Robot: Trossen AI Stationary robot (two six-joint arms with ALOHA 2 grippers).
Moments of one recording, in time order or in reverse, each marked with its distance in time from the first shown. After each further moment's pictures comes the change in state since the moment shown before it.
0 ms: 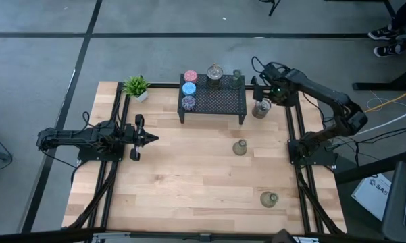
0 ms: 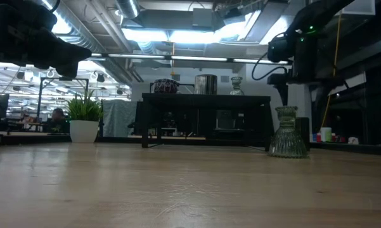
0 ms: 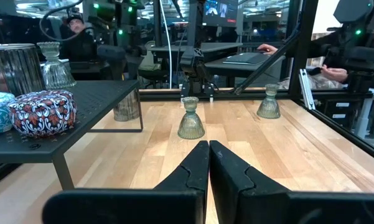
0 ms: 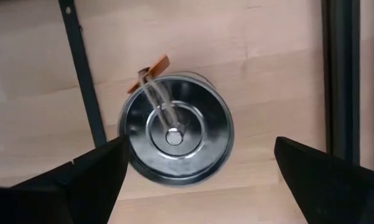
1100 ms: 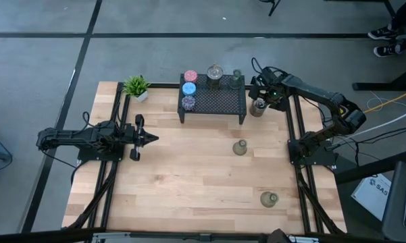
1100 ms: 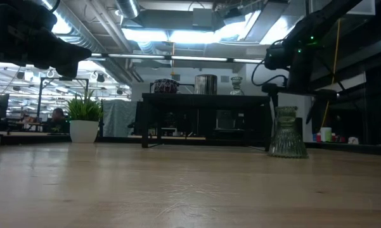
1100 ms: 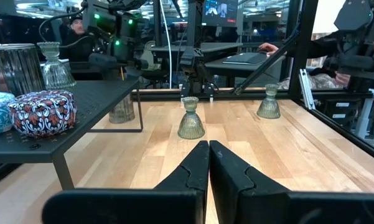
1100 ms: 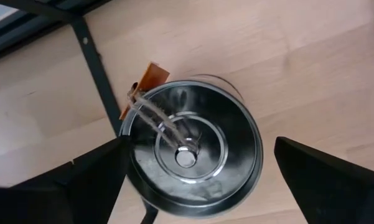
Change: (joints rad) left arm 0.000 0.000 0.000 0.000 0.000 0.000; right arm 0.019 0.026 -0.109 0.230 -0.025 0.217
